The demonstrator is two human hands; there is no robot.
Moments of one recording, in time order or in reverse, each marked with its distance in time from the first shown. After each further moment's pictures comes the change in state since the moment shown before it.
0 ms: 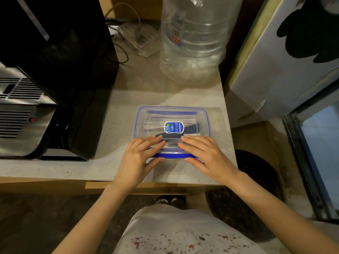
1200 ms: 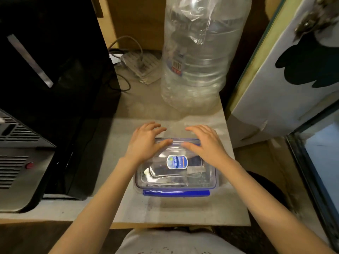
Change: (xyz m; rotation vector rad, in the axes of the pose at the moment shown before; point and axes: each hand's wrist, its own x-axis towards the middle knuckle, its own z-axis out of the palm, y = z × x) left_hand 0.132 -0.041 -0.017 0.093 -0.228 -0.317; right_hand 0.104 0.050 -0.025 0.115 -0.006 0.440
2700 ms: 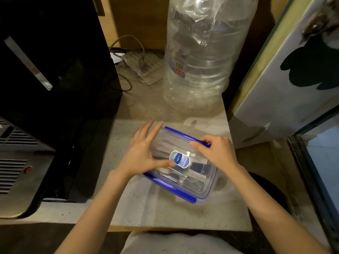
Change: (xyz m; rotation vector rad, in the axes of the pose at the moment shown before) left_hand -0.023 -0.012 0.002 -0.283 -0.002 0.033; right_hand -0.006 0.003 -0.012 0.057 0.071 0.261
